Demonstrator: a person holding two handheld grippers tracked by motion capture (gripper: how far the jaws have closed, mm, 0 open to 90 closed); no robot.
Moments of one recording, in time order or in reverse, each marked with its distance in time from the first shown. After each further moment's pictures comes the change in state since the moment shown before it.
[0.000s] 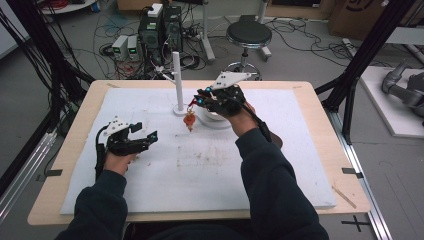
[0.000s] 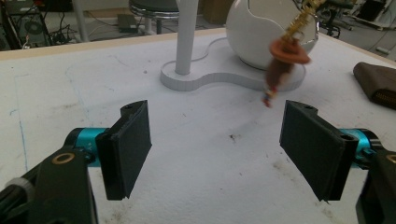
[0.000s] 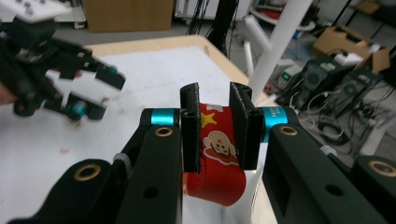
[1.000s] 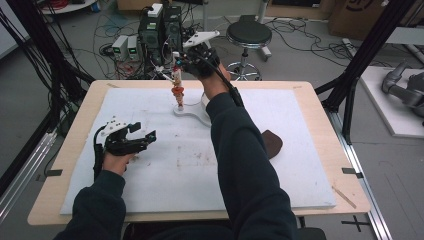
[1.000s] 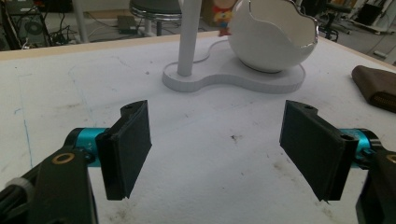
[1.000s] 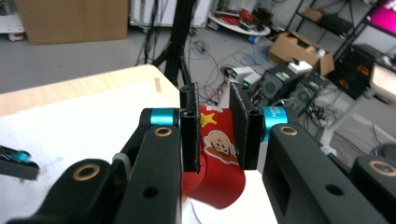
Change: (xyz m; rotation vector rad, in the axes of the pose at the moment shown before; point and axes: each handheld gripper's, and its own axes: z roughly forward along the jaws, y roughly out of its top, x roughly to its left) left arm 0.004 0.000 -0.004 -0.011 -0.001 -0.010; right arm -0.034 0.078 0.058 0.021 -0.175 0.027
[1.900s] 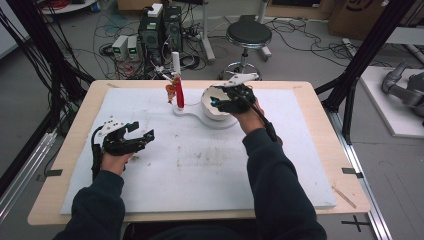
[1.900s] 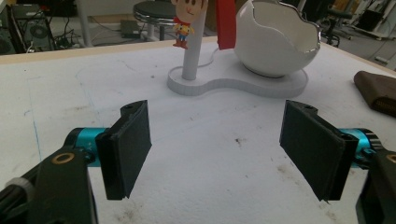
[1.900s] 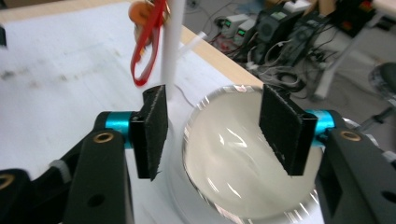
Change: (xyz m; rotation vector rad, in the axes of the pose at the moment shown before) left arm 0.003 0.000 -0.003 -0.017 0.006 -0.005; right arm -0.016 -0.129 -0.052 0.118 -0.023 0.082
